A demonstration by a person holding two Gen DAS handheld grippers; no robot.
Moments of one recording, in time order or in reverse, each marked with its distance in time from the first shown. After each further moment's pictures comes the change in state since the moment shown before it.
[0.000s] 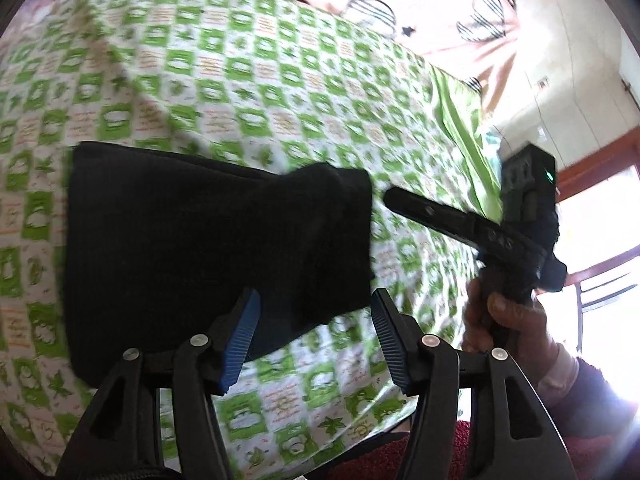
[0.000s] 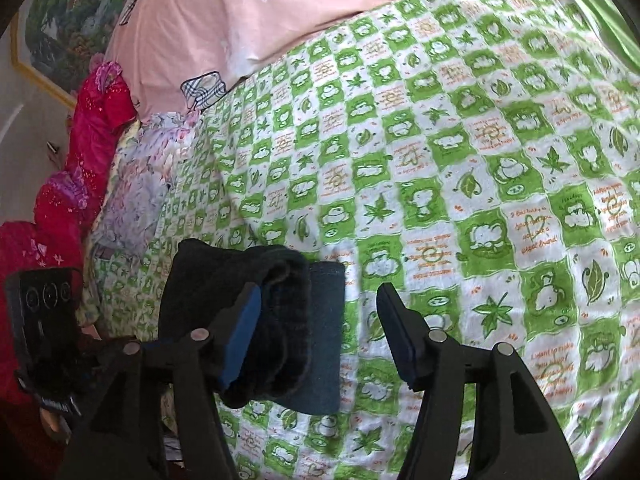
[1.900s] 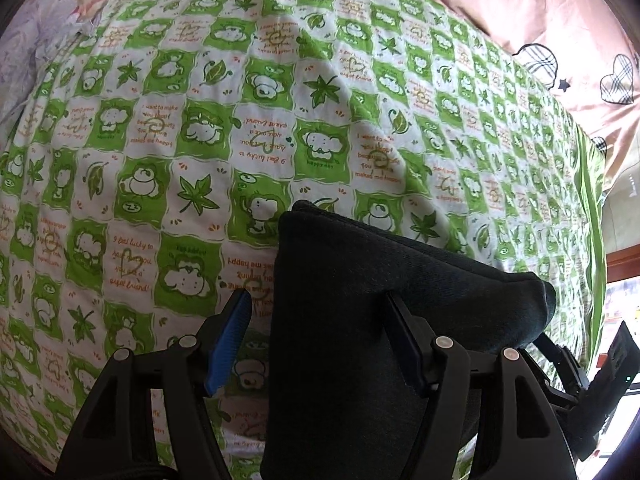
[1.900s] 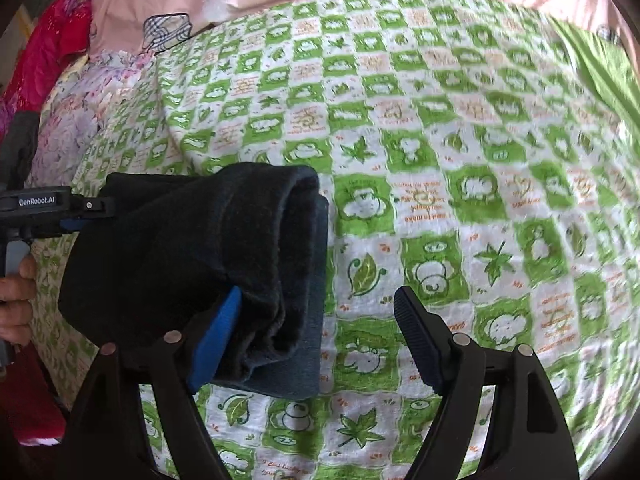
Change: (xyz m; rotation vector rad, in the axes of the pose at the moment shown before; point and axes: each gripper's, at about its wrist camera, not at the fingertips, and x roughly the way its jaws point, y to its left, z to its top) left arm 0.029 0.131 0.064 -0.212 0.020 0.334; right arm 0.046 0.019 -0.046 -0.094 0.025 -0.332
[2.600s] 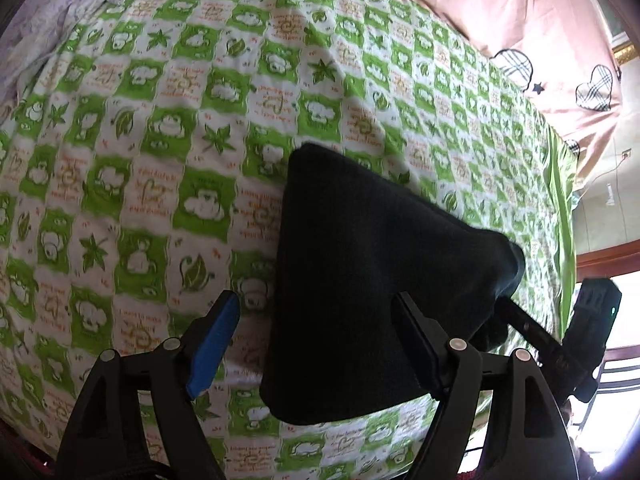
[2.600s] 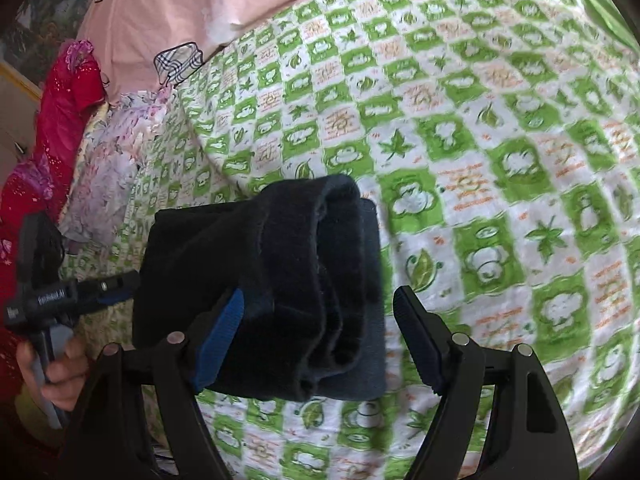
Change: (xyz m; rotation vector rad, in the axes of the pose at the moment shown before) left arm -0.039 0.018 -0.044 -0.027 0.026 -0.105; right arm 0.002 -0.002 0.009 0.191 0.046 0.238
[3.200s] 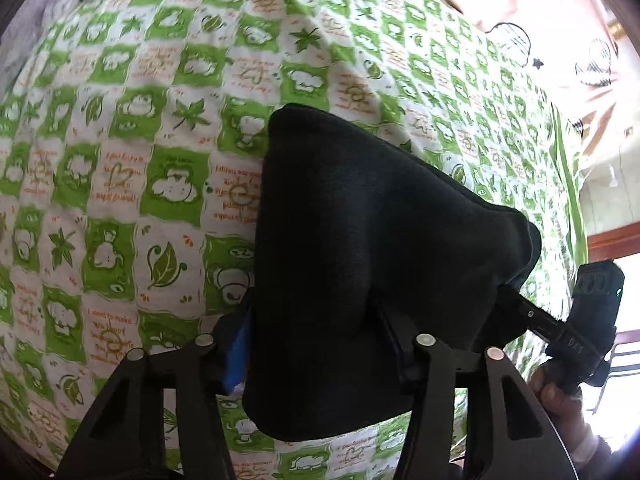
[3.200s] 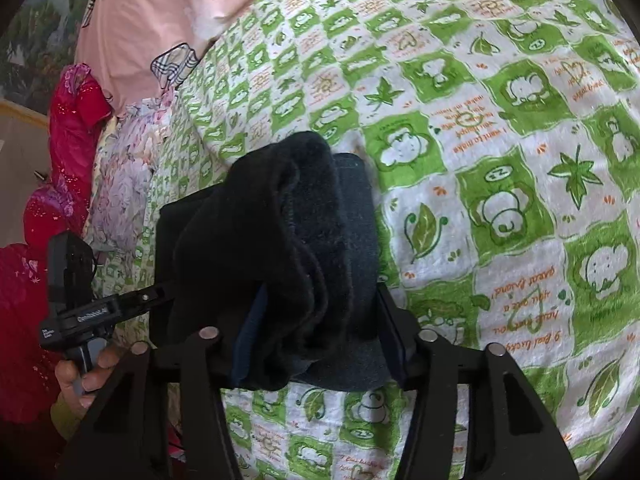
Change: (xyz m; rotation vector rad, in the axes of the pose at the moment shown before) left arm 0.028 -0.008 -0.011 0.063 0.007 0.020; right arm 0.010 -0.023 -0.011 0.072 0.044 0.142
